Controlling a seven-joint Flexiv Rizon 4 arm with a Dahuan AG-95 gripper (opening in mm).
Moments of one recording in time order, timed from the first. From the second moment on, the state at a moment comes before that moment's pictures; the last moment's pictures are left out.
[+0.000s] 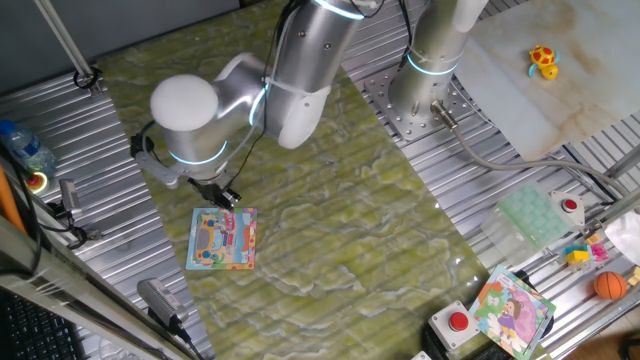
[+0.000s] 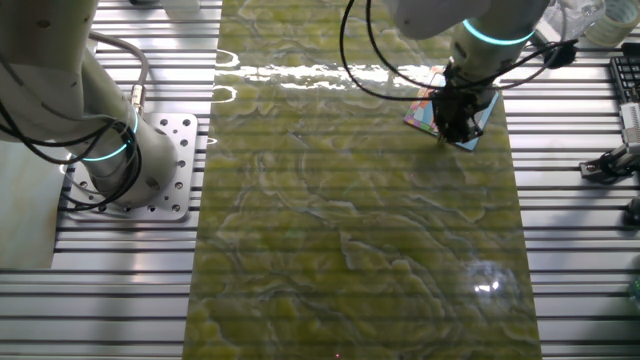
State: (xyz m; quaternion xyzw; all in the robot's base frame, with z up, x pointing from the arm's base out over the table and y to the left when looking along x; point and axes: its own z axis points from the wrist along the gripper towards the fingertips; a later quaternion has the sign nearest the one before) arm 0.597 0.053 0.011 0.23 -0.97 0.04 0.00
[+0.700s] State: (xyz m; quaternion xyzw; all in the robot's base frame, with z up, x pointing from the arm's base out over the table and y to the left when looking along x) arm 0.594 0.064 0.012 0.22 -0.98 0.04 0.00
